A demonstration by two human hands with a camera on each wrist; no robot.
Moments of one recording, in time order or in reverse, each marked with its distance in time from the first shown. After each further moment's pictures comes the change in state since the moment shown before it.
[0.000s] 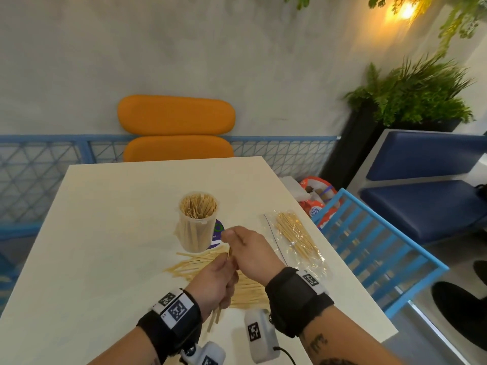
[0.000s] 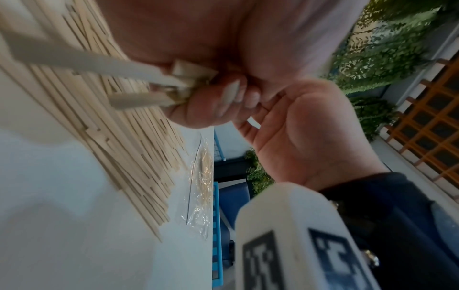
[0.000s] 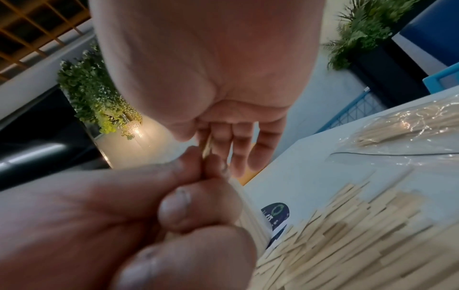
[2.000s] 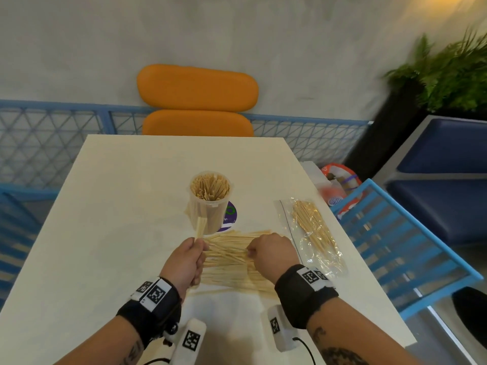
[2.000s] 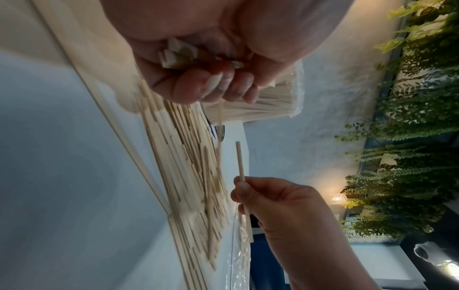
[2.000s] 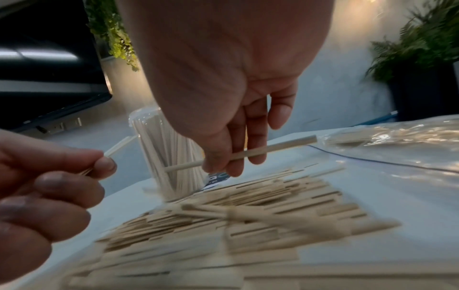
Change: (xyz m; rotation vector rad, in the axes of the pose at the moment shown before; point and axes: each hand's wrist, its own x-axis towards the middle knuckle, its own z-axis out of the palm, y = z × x) left_hand 0.027 -0.037 -0.062 -0.030 0.403 -0.047; right_hand 0.017 0.058 0.008 -0.762 -0.155 0.000
